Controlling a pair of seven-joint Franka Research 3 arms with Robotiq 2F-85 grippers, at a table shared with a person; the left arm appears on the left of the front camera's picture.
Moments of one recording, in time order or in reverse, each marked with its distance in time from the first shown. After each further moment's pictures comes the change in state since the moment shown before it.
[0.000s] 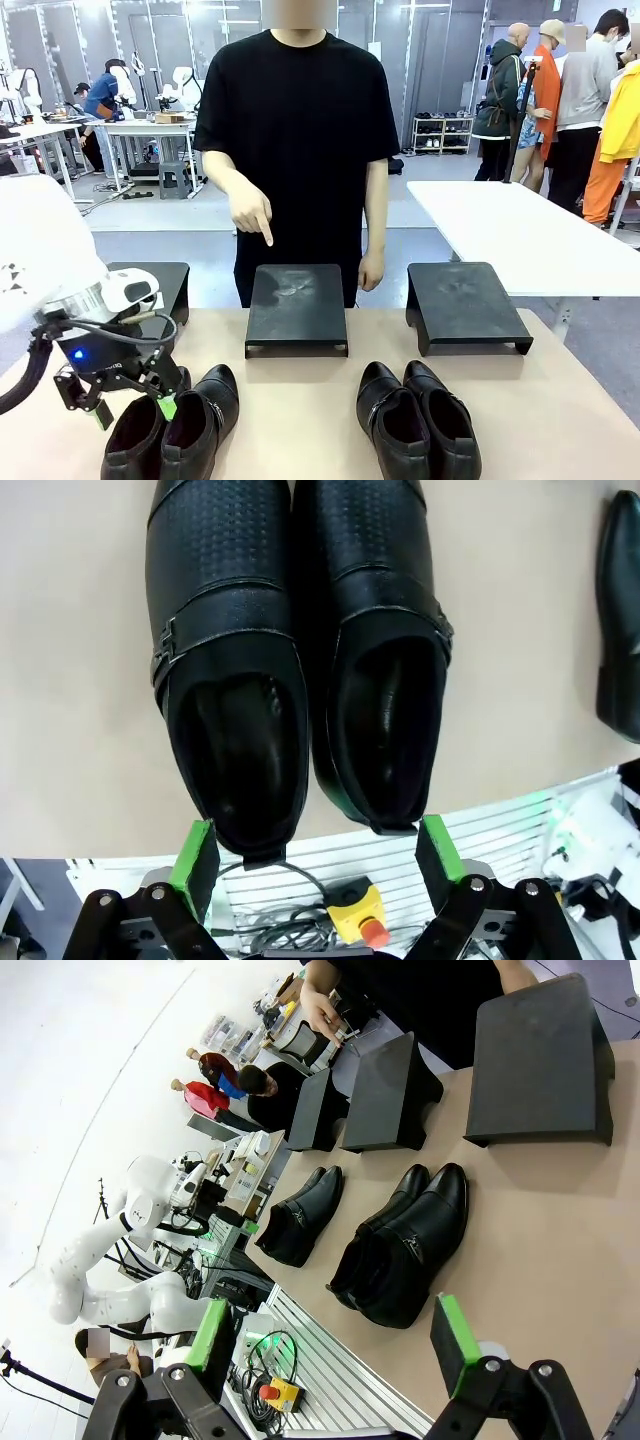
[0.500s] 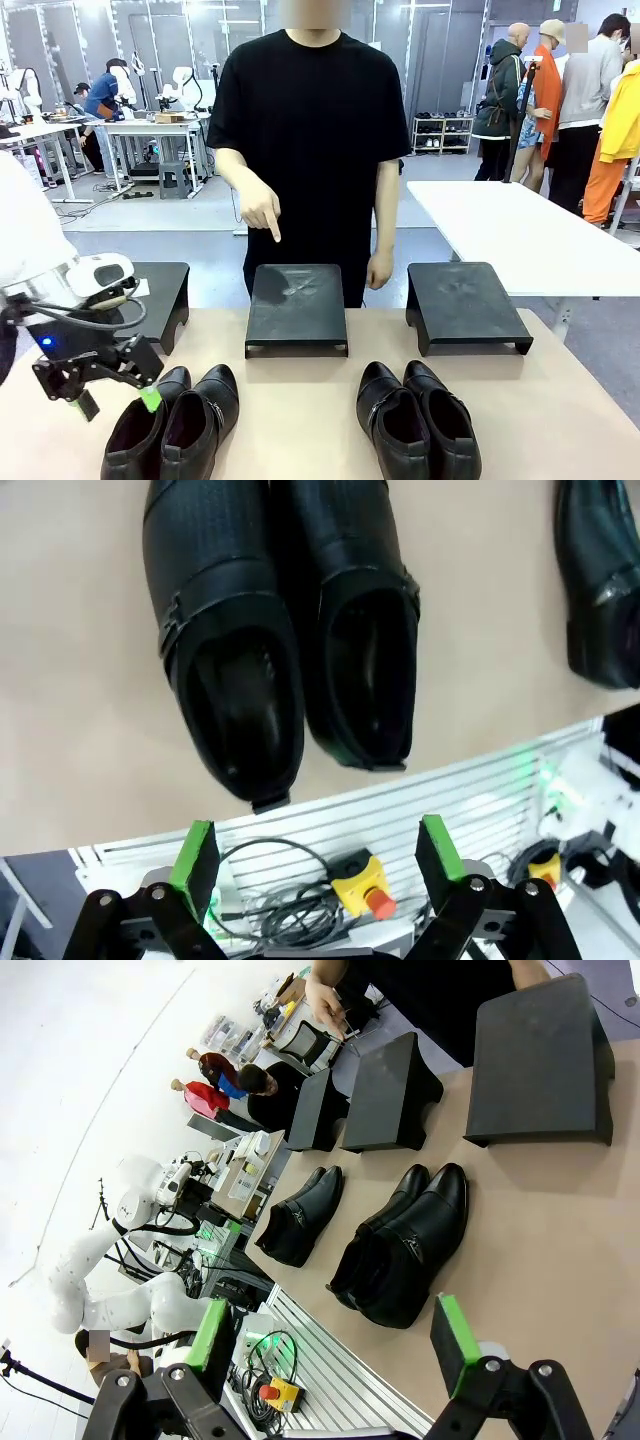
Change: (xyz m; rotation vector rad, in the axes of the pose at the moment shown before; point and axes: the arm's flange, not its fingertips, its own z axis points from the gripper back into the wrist) left arm -0.013 0.013 0.035 -0.068 -0.002 -0.062; right arm 0.000 0.000 0.000 0.000 0.000 0.000
